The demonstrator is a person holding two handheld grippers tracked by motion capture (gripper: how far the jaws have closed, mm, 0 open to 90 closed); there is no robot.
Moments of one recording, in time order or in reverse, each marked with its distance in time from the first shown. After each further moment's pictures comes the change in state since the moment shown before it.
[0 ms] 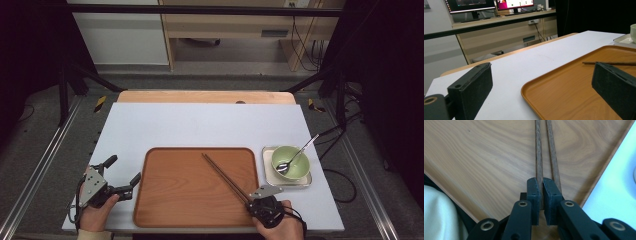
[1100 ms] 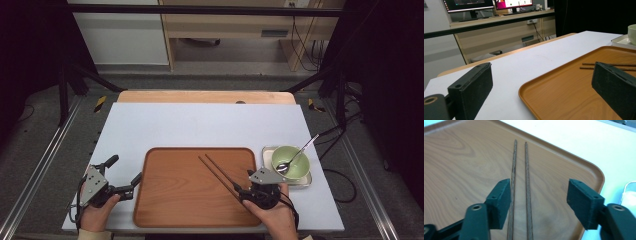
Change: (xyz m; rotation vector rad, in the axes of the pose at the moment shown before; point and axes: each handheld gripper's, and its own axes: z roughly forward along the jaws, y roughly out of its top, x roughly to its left) left arm -0.002 0.003 0.002 0.005 -0.010 -0.005; right arm -0.017 0.035 0.010 -0.356 -0.050 -0.069
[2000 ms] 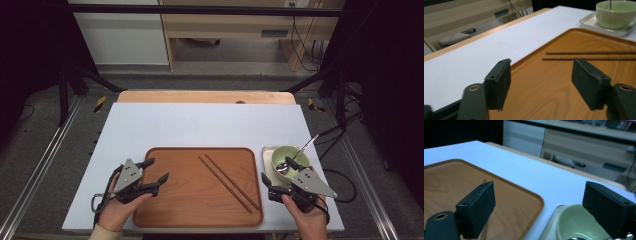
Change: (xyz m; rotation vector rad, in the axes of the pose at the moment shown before) left arm -0.059 0.046 0.048 0.252 -0.188 0.055; right arm -0.049 -0.010 -0.068 -0.334 -0.164 -0.012
